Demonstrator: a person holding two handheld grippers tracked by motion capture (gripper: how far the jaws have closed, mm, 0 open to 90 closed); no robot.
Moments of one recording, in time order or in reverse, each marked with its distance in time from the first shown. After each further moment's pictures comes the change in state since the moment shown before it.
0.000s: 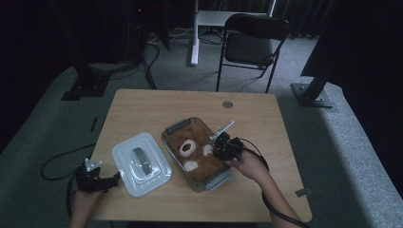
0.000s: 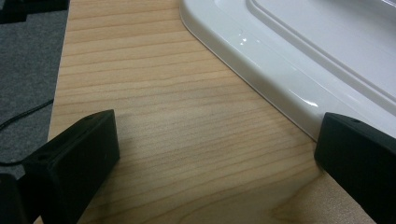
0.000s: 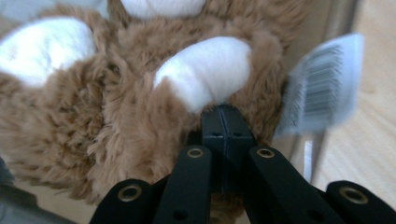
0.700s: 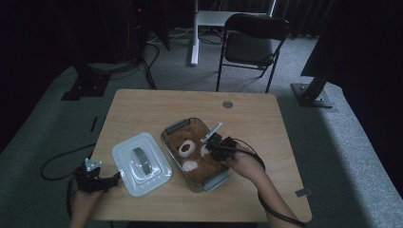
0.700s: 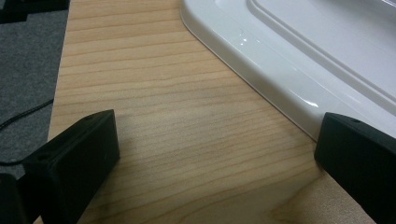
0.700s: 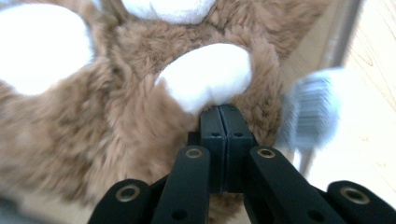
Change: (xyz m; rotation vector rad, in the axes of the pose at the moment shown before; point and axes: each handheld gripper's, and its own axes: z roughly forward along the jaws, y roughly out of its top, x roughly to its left) left arm 0.000 0.000 0.000 -0.001 0.002 -0.001; right arm 0.017 0.013 -0.007 0.030 -0.105 -0.103
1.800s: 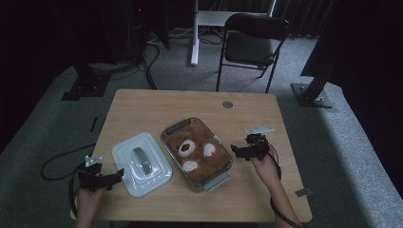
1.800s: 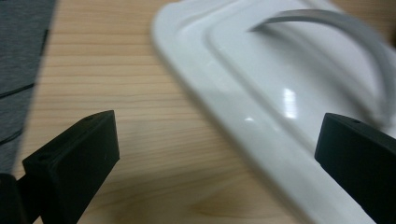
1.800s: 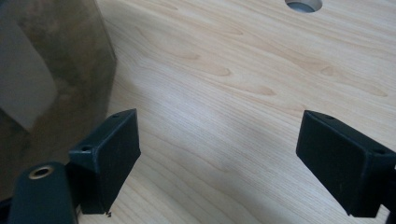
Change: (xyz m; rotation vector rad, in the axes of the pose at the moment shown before) left arm -0.030 0.025 -0.028 0.006 -0.078 -0.102; right arm -0.078 -0.104 0.029 -0.352 -0.140 0.426
